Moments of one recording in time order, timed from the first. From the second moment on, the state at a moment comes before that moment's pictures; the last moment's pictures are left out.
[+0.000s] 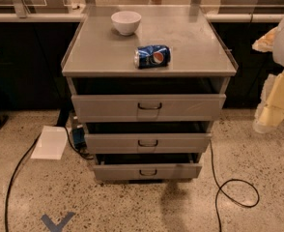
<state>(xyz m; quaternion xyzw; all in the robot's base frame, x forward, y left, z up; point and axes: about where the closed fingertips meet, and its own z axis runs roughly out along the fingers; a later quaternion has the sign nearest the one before) 0.438 -0.217 0.976 -0.60 0.78 -0.03 0.16</state>
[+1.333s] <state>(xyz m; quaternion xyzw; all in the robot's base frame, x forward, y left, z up) 0.512 -0.187 0.838 -0.62 0.75 0.02 0.21</state>
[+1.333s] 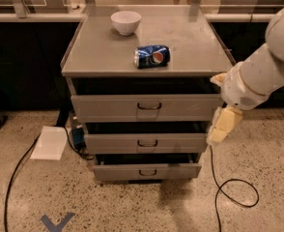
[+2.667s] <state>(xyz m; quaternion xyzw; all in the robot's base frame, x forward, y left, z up) 0.552 -0.177 0.797 -0.60 0.75 0.02 0.27</state>
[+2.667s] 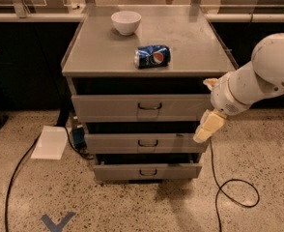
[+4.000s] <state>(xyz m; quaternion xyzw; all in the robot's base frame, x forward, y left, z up) 0.640 -0.110 0.716 -0.68 0.66 0.00 0.33</state>
